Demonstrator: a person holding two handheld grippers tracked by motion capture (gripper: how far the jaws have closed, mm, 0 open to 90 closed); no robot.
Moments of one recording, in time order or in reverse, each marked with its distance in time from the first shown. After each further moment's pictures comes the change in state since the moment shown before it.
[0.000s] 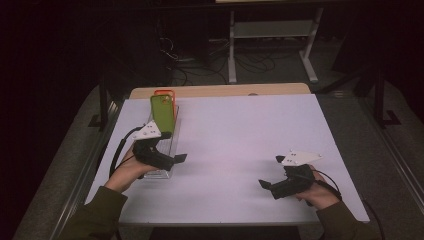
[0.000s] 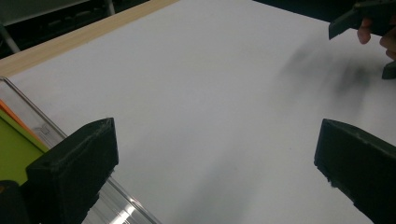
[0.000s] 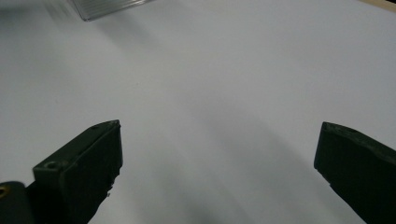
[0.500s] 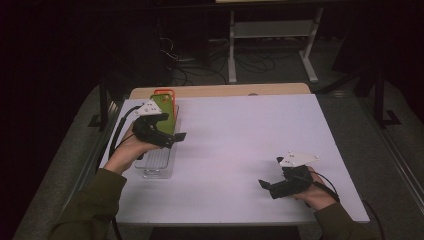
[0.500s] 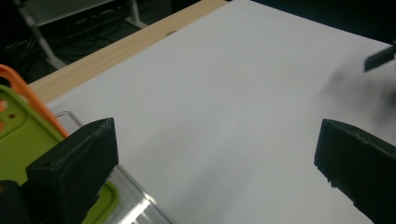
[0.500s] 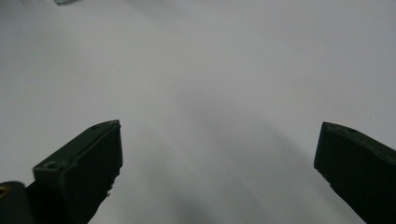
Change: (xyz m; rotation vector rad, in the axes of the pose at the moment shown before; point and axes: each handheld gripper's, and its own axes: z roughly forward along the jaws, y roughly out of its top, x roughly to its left) left arm 0.026 0.043 0.004 0.023 0.059 -0.005; right arm -0.001 -0.009 0.010 0.035 -0.046 0.020
